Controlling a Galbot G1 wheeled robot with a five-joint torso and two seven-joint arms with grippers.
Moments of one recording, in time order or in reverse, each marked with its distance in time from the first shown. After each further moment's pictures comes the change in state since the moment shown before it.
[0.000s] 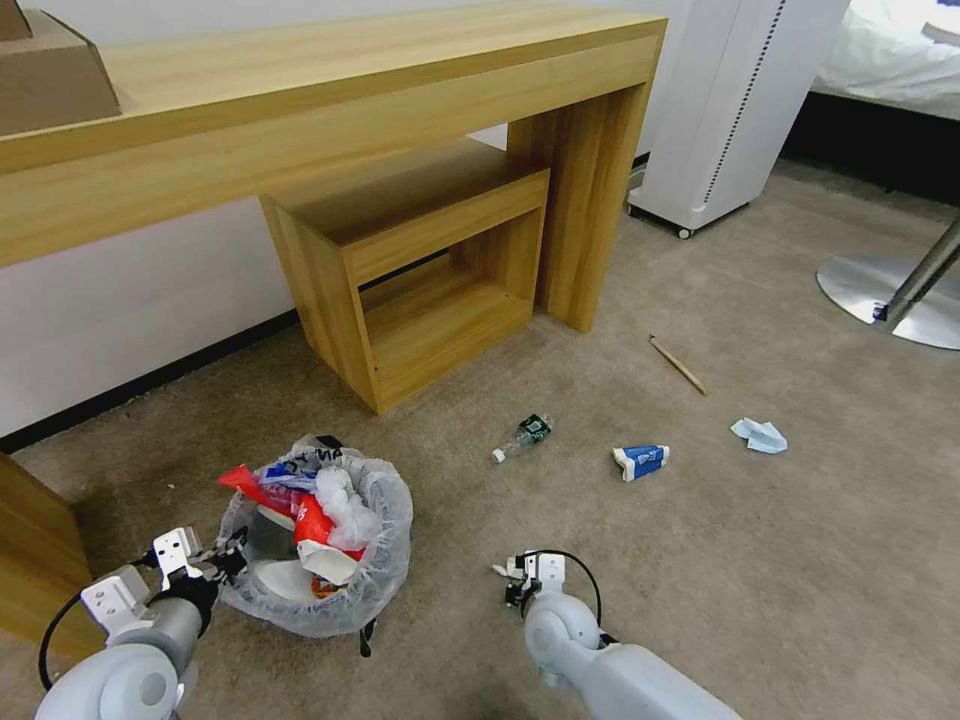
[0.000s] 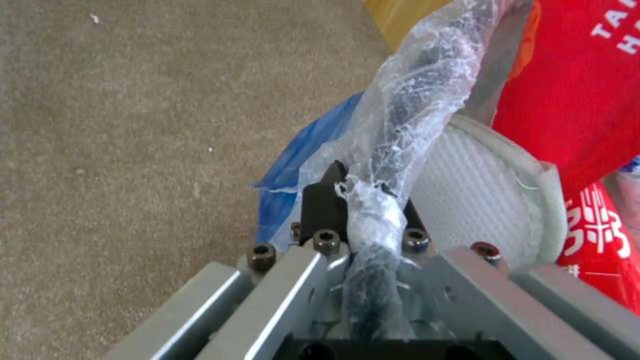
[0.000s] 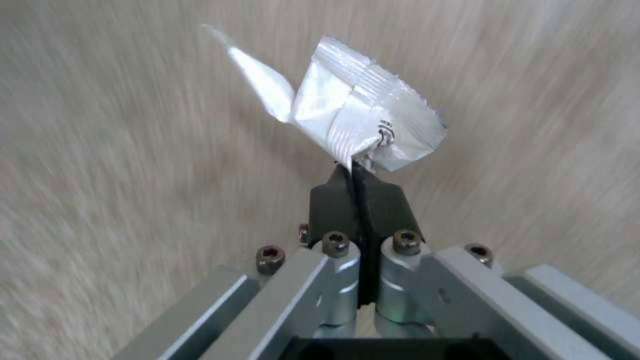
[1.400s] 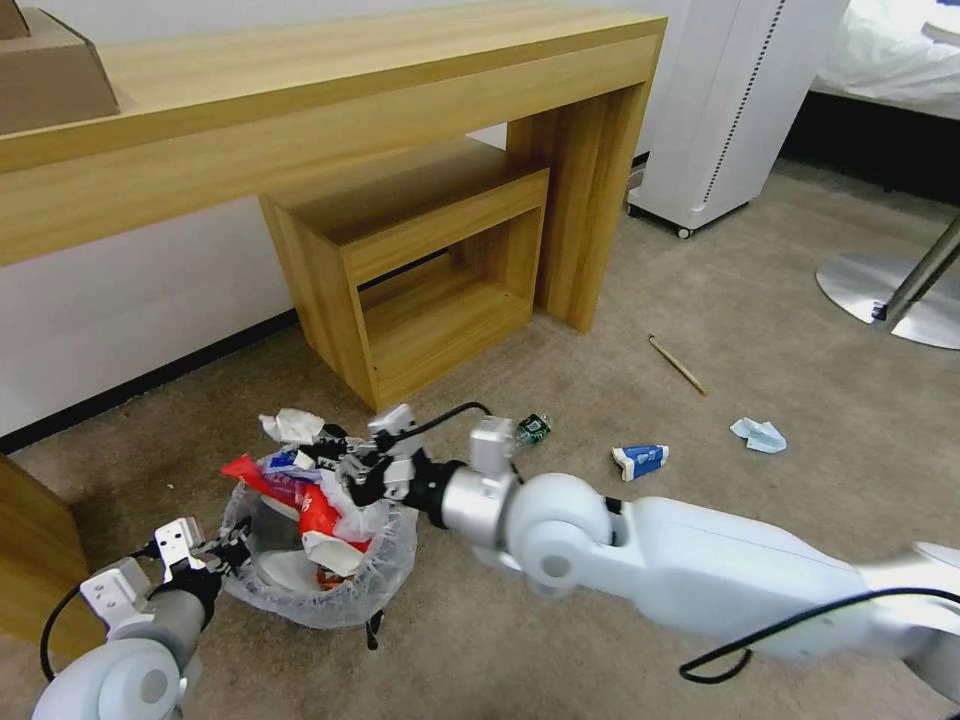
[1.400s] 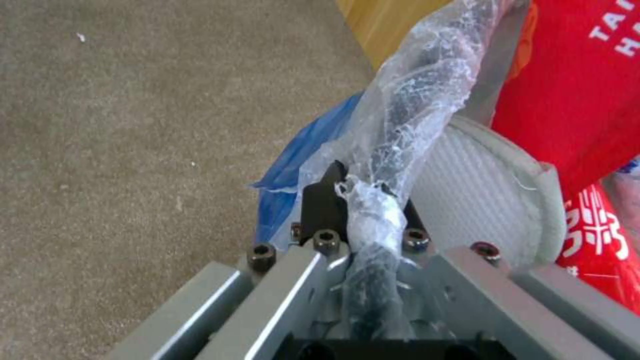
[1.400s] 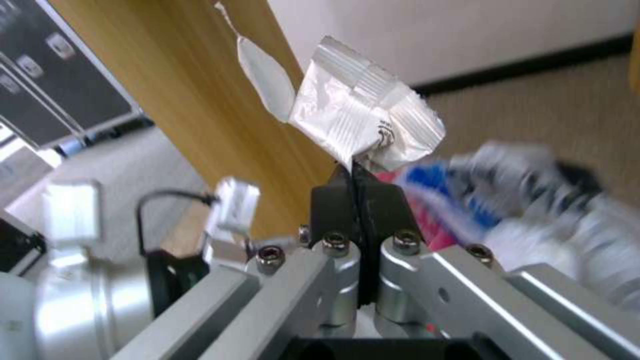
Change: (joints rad) left arm 0.003 -0.014 0.002 -0.060 -0.011 0.015 -0.016; right arm 0.700 -0.075 -0.516 0.503 0.307 0.134 -0.353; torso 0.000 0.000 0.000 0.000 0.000
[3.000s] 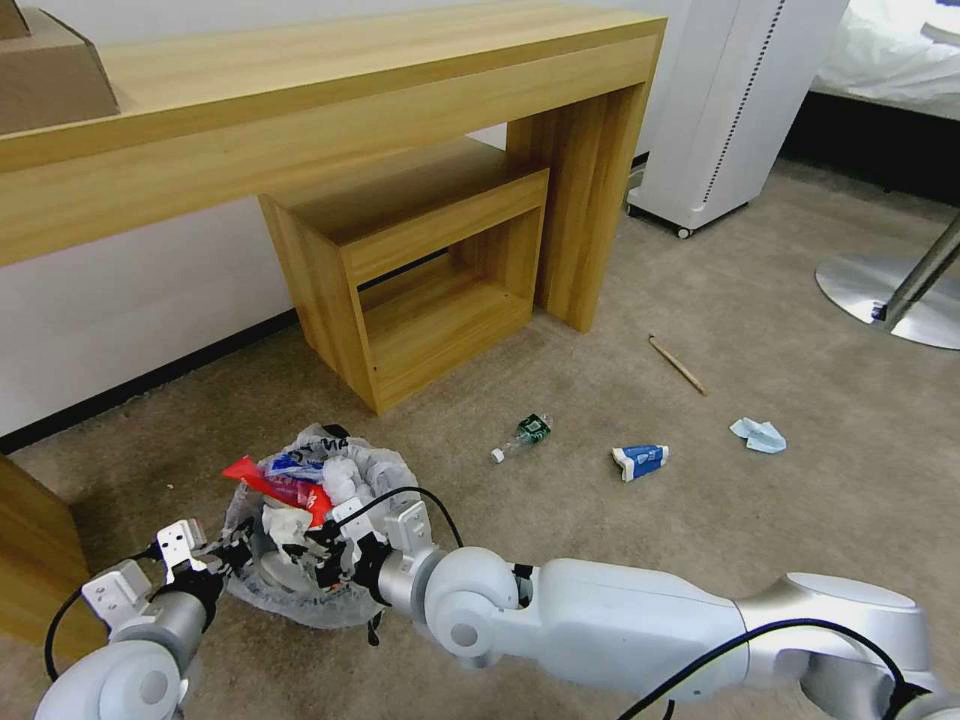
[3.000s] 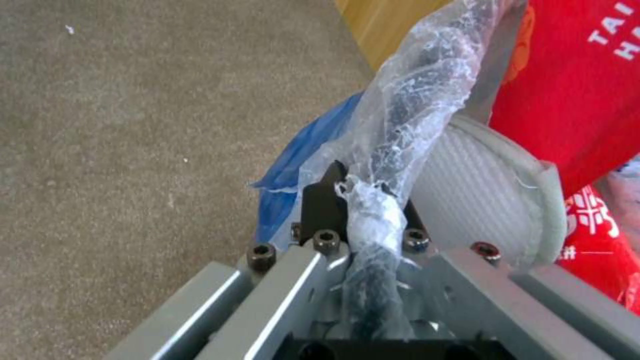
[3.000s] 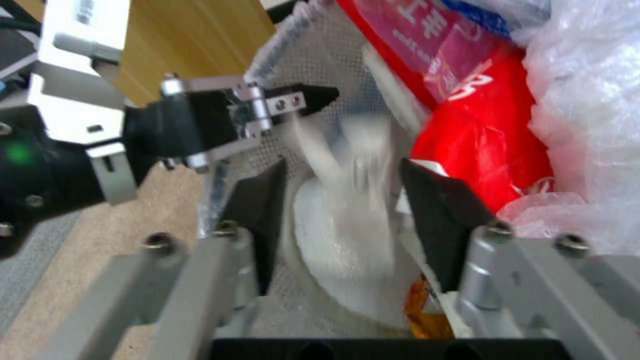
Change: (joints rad) left arm -0.003 0.002 0.008 0.023 -0.003 -0.015 0.016; right arm -0.139 0.142 -0.080 -0.145 -0.074 -0.049 0.168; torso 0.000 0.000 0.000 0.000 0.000
